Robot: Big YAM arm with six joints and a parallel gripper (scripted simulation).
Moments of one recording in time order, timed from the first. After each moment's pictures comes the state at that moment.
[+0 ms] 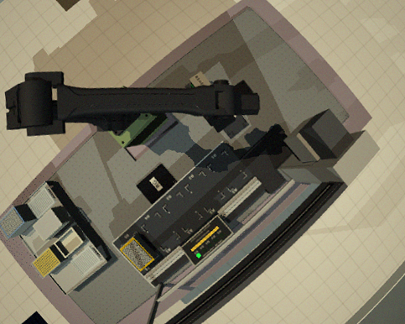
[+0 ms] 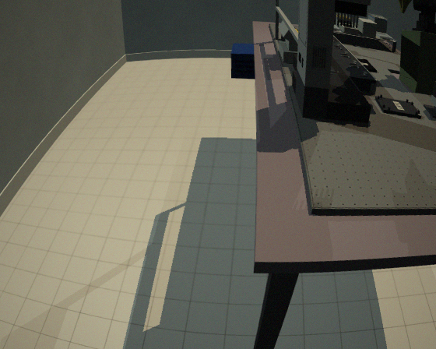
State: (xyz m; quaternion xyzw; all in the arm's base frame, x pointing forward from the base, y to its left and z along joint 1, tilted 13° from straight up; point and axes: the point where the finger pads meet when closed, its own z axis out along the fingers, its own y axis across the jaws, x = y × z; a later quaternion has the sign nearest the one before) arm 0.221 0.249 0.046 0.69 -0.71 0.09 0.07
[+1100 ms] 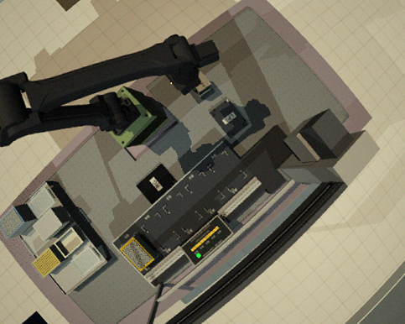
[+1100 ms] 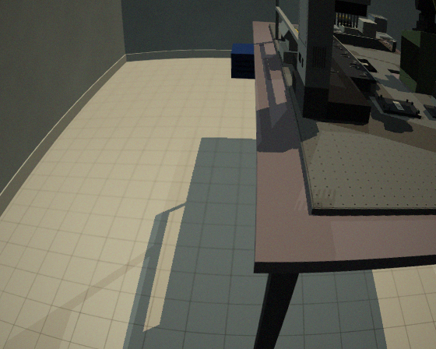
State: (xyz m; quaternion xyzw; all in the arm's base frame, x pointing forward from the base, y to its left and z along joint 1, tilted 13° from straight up) arm 0.075 0.240 0.044 0.70 -0.70 0.09 0.07
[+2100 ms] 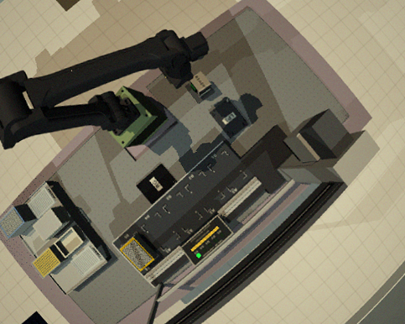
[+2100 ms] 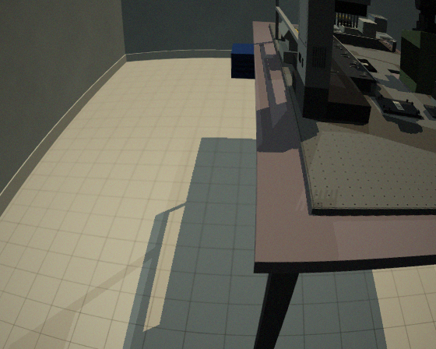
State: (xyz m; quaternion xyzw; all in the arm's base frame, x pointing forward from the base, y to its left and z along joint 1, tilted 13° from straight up) arm 0.041 0.236 0.023 0.69 -0.72 0.09 0.07
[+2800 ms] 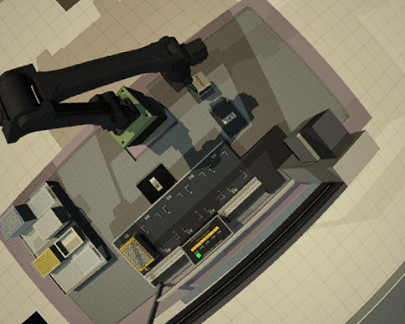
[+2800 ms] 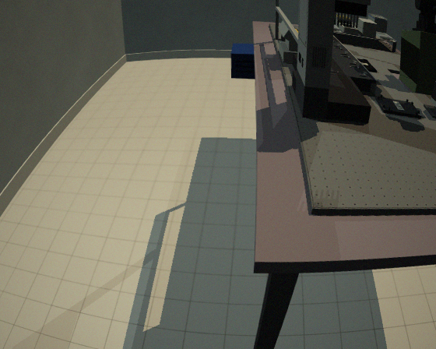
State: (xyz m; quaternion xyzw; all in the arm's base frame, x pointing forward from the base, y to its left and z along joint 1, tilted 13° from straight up) arm 0.041 0.227 -0.008 0.69 -0.71 0.09 0.07
